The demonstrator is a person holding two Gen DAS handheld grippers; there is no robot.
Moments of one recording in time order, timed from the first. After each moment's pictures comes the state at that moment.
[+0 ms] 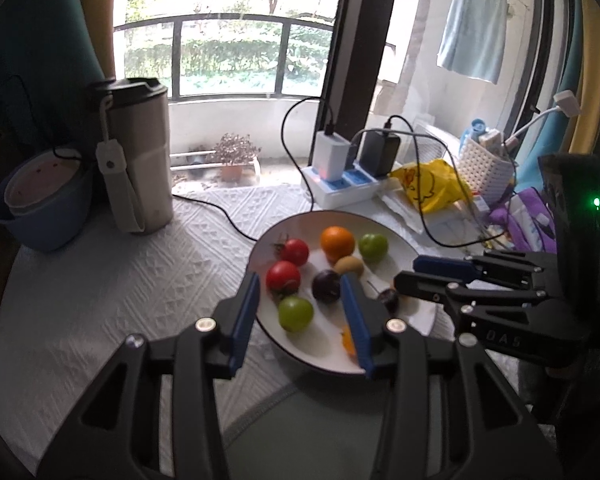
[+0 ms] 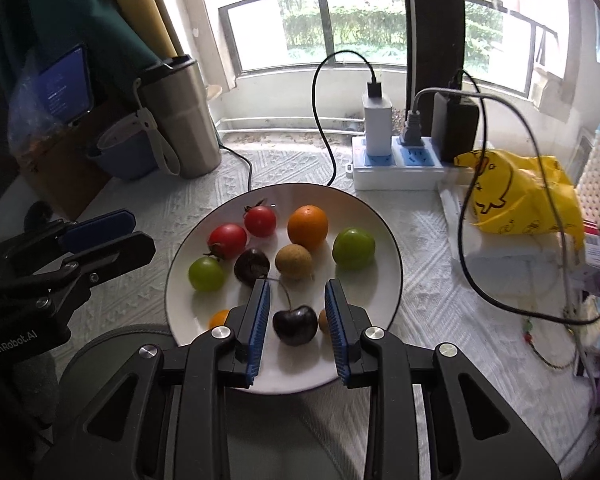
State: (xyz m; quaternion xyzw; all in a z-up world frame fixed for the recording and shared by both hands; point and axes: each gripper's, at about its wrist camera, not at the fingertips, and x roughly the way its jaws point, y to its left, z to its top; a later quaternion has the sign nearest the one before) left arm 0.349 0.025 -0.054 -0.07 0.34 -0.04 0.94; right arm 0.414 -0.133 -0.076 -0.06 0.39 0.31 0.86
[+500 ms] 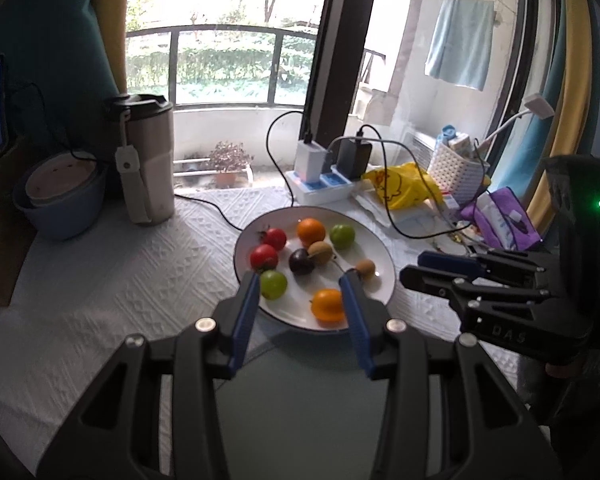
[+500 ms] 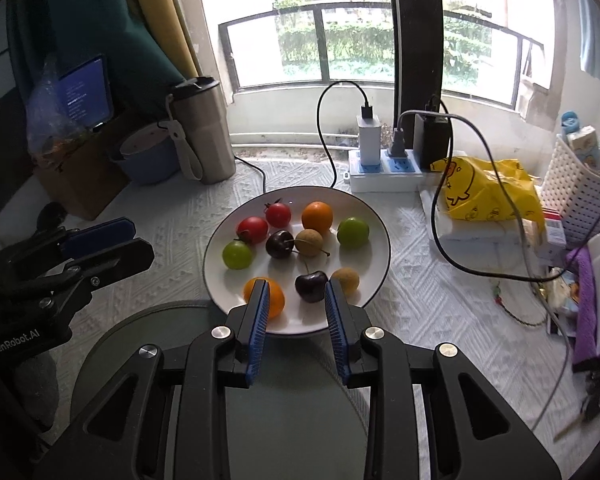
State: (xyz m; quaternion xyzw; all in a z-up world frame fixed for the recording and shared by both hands) left arm 0.299 0.014 -0.035 -0.07 0.33 -0.05 0.94; right arm 0.356 -0.153 -0.050 -0.06 0.36 0.30 0.88
